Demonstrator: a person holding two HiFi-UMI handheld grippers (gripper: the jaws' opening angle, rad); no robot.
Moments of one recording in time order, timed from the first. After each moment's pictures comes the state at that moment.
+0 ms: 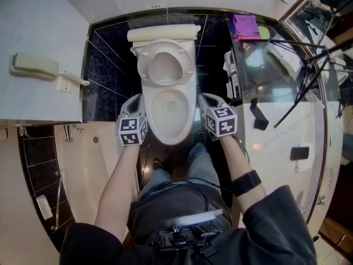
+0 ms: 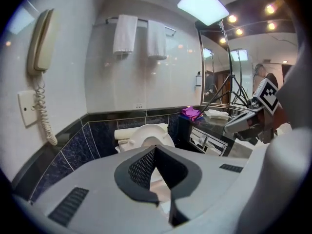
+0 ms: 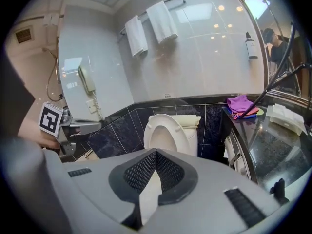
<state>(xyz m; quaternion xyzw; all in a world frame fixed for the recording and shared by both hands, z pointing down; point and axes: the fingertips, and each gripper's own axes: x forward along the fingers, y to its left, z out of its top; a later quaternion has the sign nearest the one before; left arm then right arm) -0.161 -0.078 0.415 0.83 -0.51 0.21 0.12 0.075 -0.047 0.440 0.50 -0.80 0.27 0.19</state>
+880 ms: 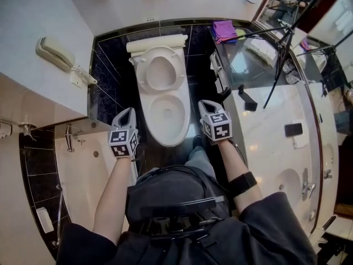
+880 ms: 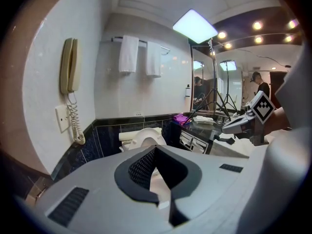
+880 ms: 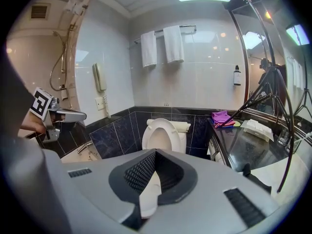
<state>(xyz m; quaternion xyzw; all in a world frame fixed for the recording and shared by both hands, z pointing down) -0.229 0.042 0.349 0.85 -0.49 0.19 0.12 0.057 0.072 0.387 0.57 -0.77 0.20 0.20</state>
